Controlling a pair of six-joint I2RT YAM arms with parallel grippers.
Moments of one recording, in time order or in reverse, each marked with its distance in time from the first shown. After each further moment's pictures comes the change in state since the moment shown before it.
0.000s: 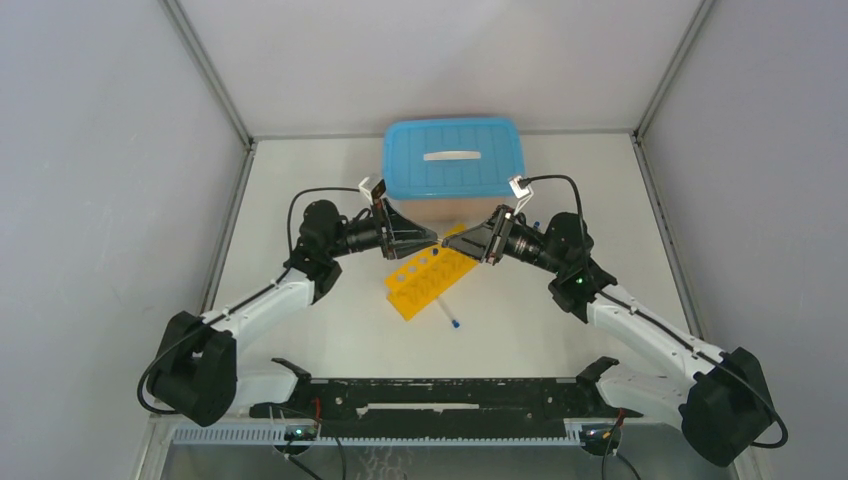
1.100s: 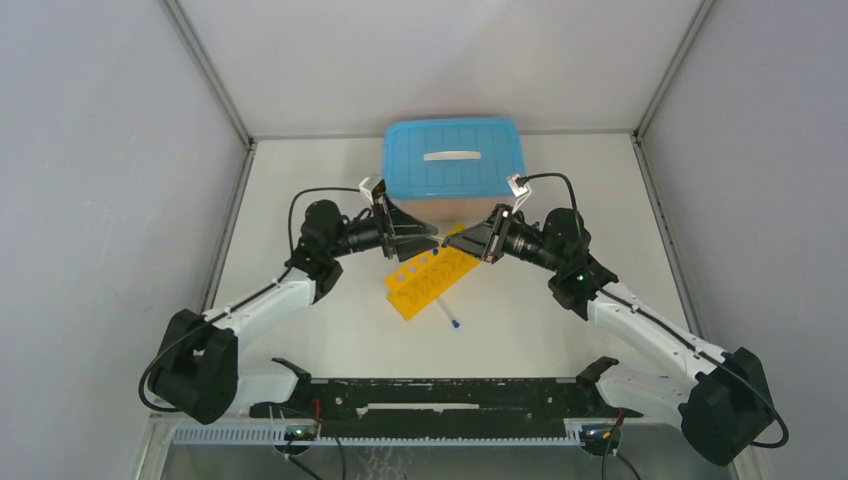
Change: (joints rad) left arm -0.001 0.011 0.000 0.004 -0.015 0.008; right arm 0.001 0.008 0.030 -0.083 0.020 -0.042
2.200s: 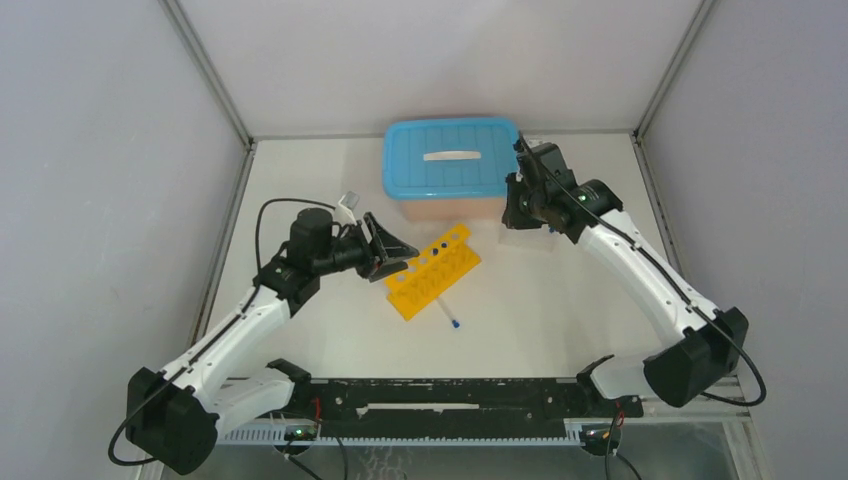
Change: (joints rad) left arm 0.016 -0.257 0.048 -0.769 -0.283 0.474; right arm -0.068 0.287 0.698 -1.199 0.629 -0.495
